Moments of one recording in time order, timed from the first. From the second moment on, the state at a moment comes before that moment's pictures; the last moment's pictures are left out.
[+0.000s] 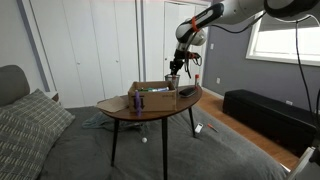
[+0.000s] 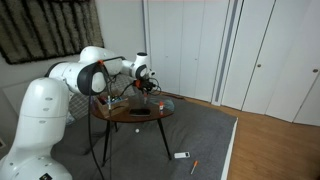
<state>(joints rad) -0.03 0.48 0.05 -1.50 0.13 2.26 -0.31</state>
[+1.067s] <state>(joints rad) -0.08 0.31 -0.03 -1.53 0.10 2.18 -0.22</state>
